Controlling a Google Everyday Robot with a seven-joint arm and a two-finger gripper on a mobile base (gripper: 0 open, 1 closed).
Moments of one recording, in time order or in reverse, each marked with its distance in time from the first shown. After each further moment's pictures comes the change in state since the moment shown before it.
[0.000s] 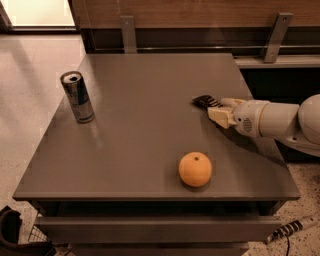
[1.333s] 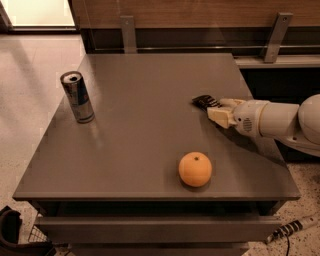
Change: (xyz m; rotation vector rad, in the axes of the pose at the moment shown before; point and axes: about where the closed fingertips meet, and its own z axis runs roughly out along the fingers) arm 0.000 0.000 0.000 0.000 0.000 0.000
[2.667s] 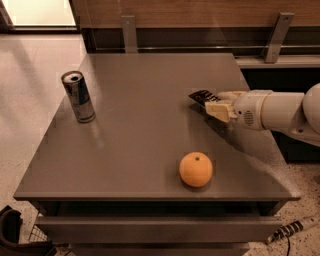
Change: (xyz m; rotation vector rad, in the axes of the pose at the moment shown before) arm -0.033 0.013 -0.020 0.052 0.015 -0.086
